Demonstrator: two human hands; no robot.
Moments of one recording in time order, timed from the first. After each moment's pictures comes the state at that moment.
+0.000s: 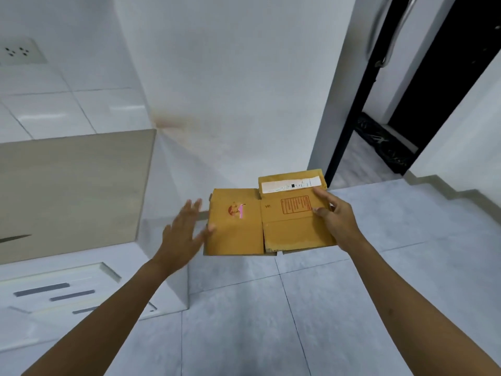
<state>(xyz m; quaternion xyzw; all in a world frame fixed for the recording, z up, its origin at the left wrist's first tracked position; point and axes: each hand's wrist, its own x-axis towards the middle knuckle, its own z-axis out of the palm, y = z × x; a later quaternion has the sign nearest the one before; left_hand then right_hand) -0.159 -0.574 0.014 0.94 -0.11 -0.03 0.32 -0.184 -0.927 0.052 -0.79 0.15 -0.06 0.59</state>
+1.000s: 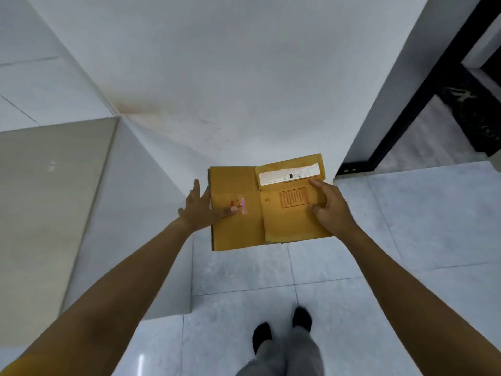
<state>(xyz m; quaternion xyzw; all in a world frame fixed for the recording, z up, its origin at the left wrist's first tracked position) 0.195 -0.688 -0.099 0.95 0.07 -0.21 0.23 0.160 -1.012 -0.094 -0.89 0.08 0.08 0.45</state>
